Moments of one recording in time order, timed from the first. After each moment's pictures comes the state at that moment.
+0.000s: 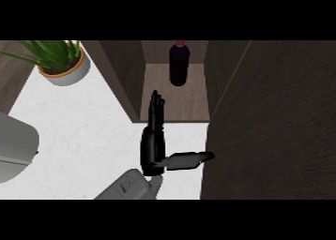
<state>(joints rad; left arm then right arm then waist) -0.41 0.02 -0.75 -1.18 0.74 0.79 -0.74 -0.10 -0.10 0.05 -2.41 -0.22 0.11 0.60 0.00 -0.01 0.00</state>
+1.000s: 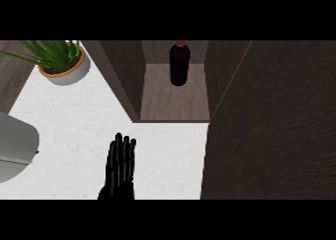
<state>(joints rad) 0.01 0.25 -0.89 -1.79 0.52 0.89 -0.64 -0.03 -0.11 0.04 -2.41 -0.24 0.20 0.58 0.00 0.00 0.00</state>
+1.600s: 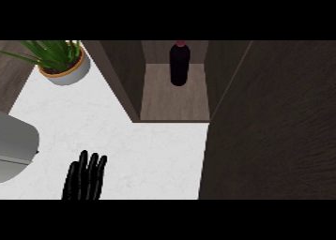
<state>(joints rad) 0.18 0.49 -0.85 -2.03 0.53 0.76 -0.63 0.01 -0.12 0.13 -2.41 -0.26 0.28 0.61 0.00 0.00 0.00</state>
